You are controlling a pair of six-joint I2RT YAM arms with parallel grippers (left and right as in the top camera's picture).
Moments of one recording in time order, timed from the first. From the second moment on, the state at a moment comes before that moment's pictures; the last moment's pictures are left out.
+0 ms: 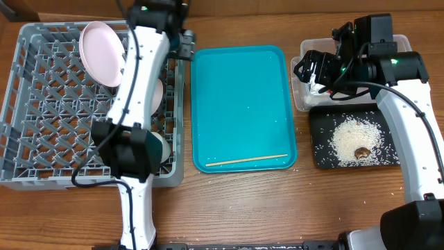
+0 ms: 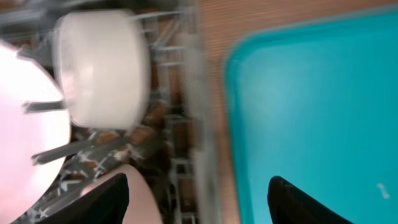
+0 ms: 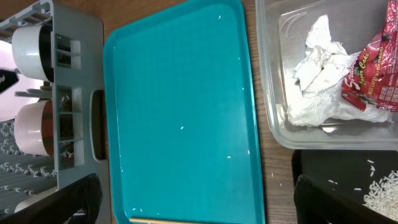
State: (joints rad) left arm -0.23 2.26 2.41 -1.33 -0.11 -0.04; right arm 0.07 1.64 1.60 -1.00 -0.35 0.31
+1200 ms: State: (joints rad) left arm -0.82 2.20 1.65 -1.13 0.05 0.65; right arm 0.07 1.64 1.60 -1.00 -0.35 0.31
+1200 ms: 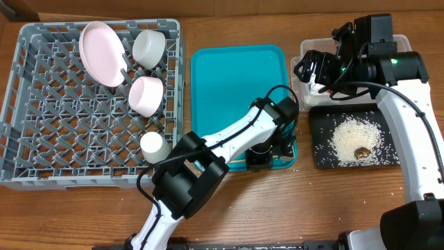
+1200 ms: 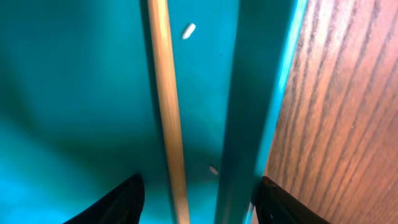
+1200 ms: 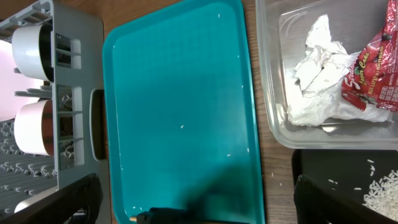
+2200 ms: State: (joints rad) left arm -0.70 2.14 1.63 -1.02 0.04 0.55; right arm 0.07 1.64 1.60 -1.00 -0.35 0.31
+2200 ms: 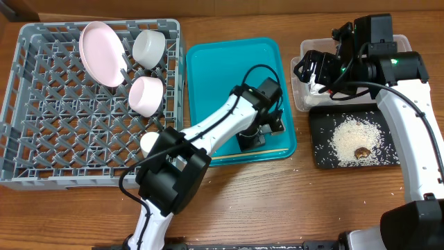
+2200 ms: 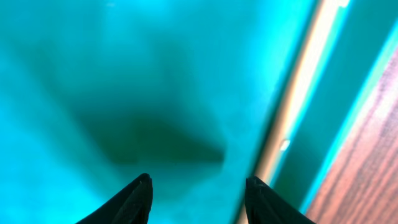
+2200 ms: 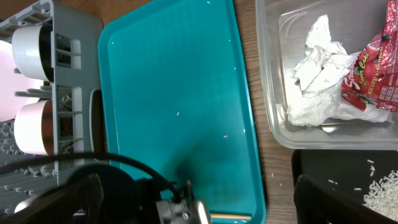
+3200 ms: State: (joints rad) left arm -0.72 2.08 1.44 -0.82 0.10 0.60; right arm 0.07 1.64 1.60 -1.00 -0.35 0.31
